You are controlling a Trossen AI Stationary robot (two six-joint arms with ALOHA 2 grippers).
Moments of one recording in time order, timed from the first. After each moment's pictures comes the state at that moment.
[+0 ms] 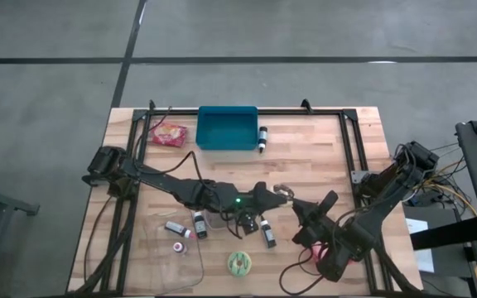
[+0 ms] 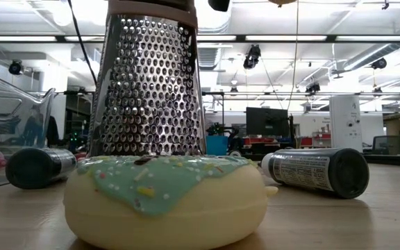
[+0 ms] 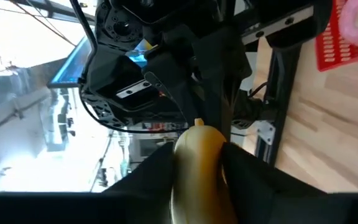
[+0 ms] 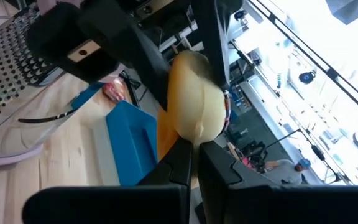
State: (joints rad) left arm -0.29 1.83 1.38 0.33 -0.30 1.51; right arm 0.83 1.56 1.15 -0.70 1.52 0.20
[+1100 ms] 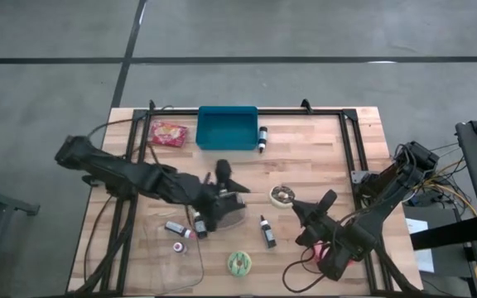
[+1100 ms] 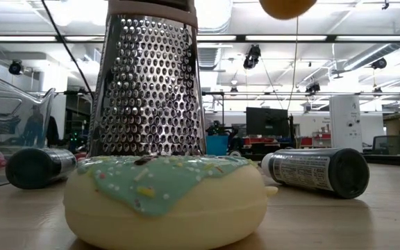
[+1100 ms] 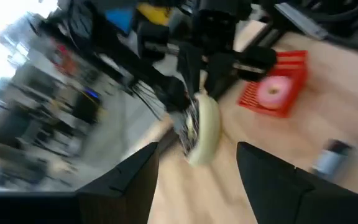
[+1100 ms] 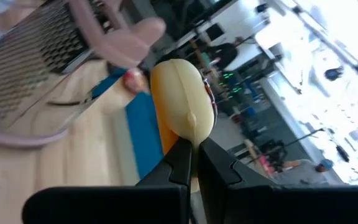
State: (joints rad) left arm -0.36 1.48 1.39 -0.28 -0.34 0.70; right arm 0.84 1.56 1.15 -0.83 1.43 0.34
